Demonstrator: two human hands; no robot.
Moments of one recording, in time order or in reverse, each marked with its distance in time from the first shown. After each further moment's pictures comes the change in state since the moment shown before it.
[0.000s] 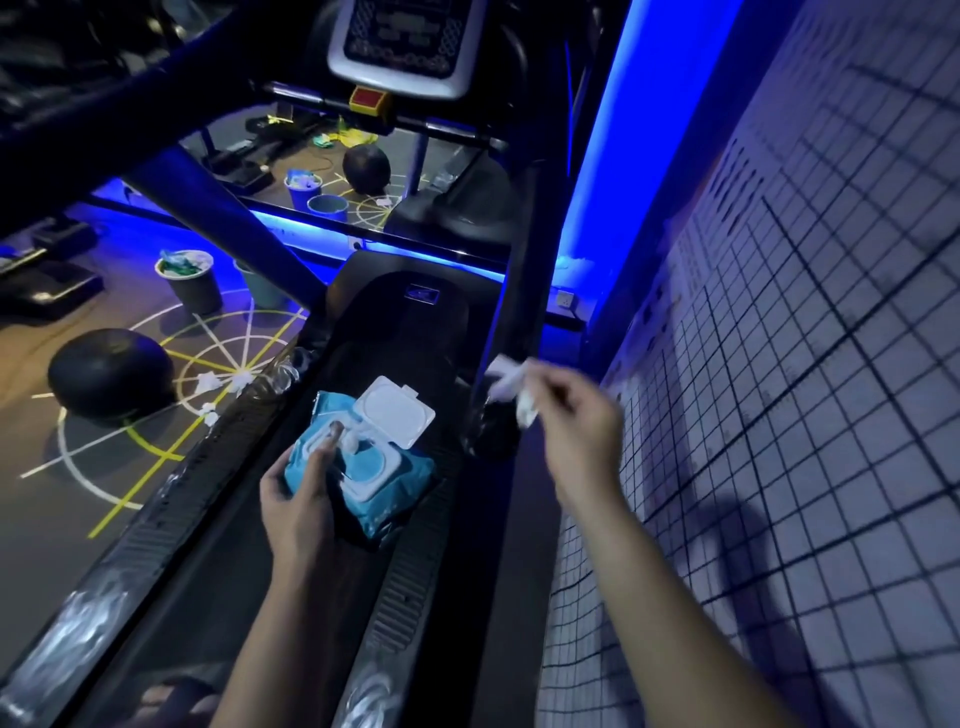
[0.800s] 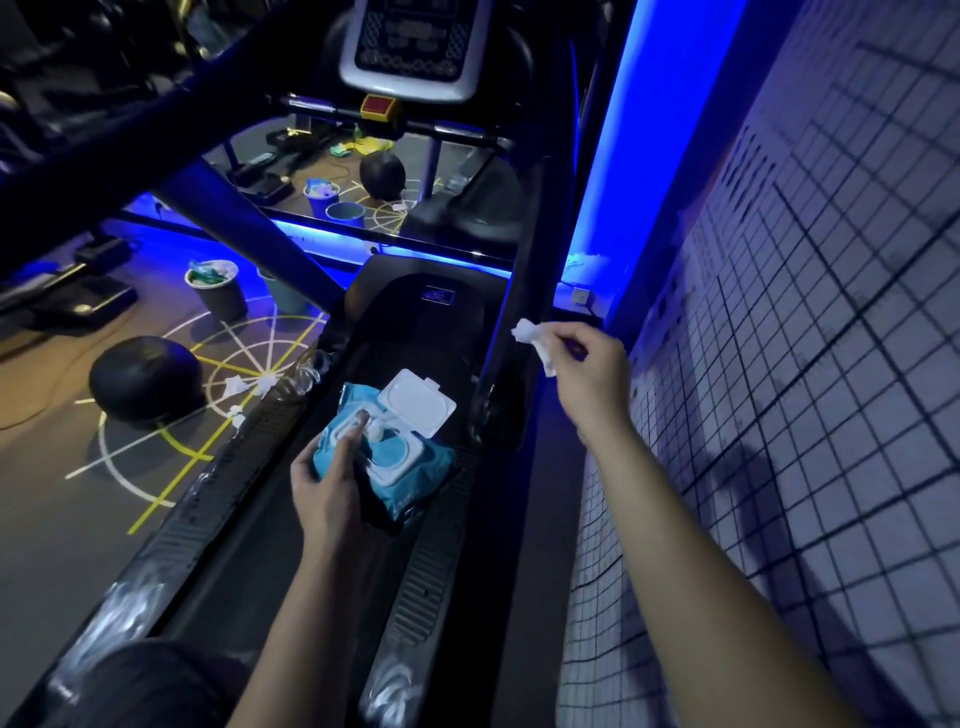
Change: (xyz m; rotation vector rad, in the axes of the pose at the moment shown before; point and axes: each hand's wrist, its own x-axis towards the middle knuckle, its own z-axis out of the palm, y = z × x) left_hand 0.005 -0.010 0.003 0.050 -0.018 0.014; right_hand 0.045 -0.001 -0.006 -0.151 -0.018 -0.006
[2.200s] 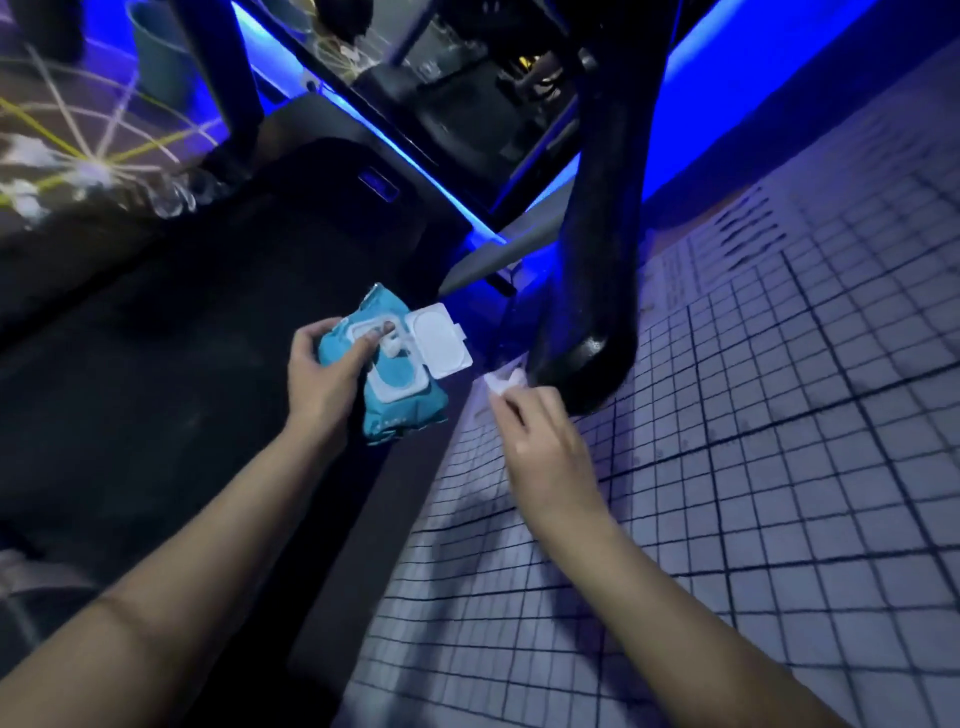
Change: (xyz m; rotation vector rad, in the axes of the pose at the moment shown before) left_hand 0.116 -0.088 -0.027 -0.019 -0.218 -0.100; right_hand -0.110 0.052 0.073 -1.236 -0.447 -0.813
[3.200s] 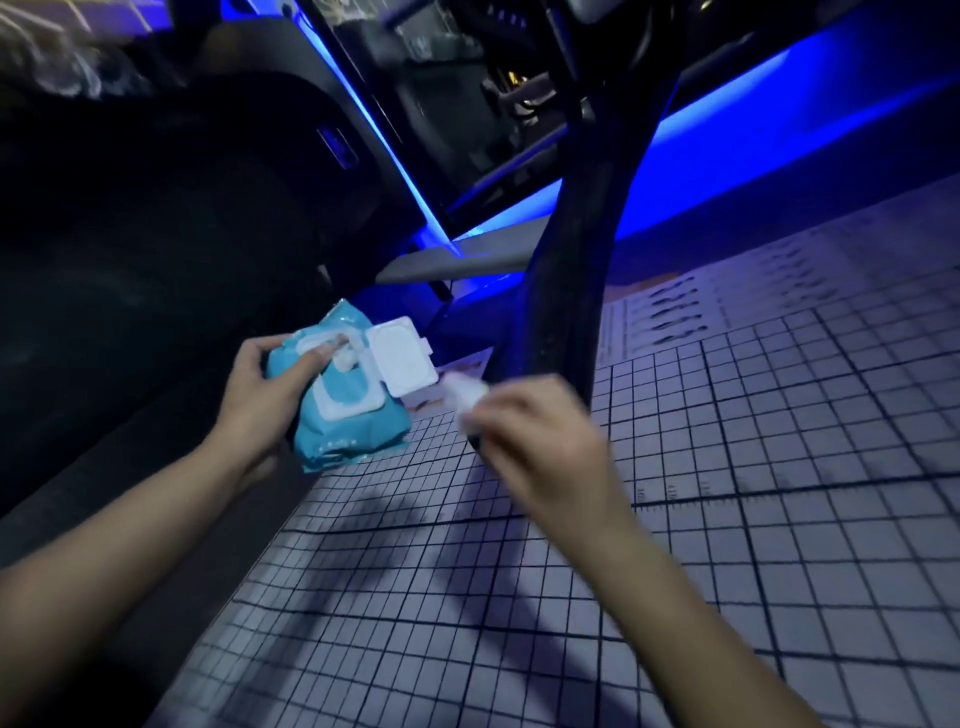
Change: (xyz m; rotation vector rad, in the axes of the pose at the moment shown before) left_hand 0.008 -0.030 0.030 -0.256 0.012 -0.242; right_hand 0.066 0.049 -0.075 0.238 -0.125 -0.255
